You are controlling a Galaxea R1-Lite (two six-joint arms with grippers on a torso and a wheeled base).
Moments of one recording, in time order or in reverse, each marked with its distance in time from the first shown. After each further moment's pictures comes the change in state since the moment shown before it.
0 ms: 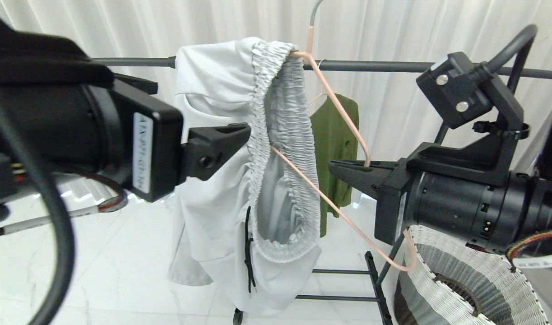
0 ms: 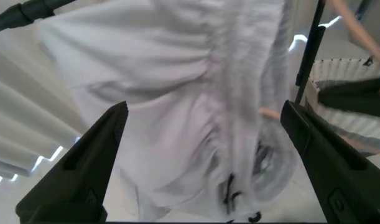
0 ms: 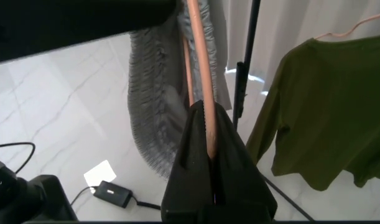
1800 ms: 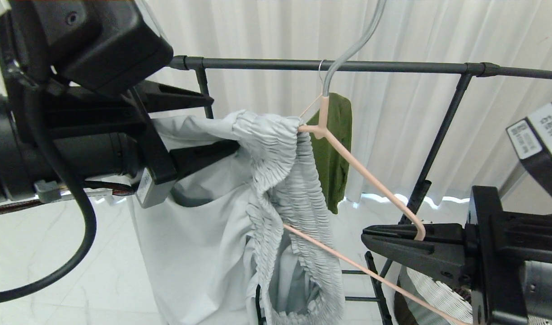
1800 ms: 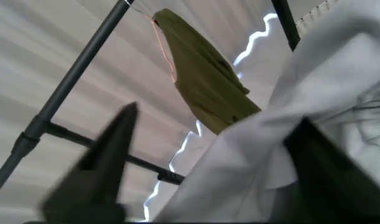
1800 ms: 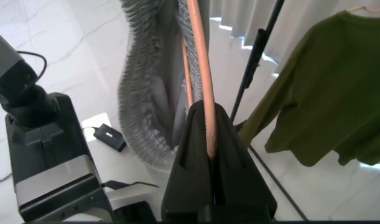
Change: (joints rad) left arm 0.367 -0.023 0.177 -0.230 -0.679 0.583; right arm 0.077 -0.184 0.115 0.191 0.147 -0.142
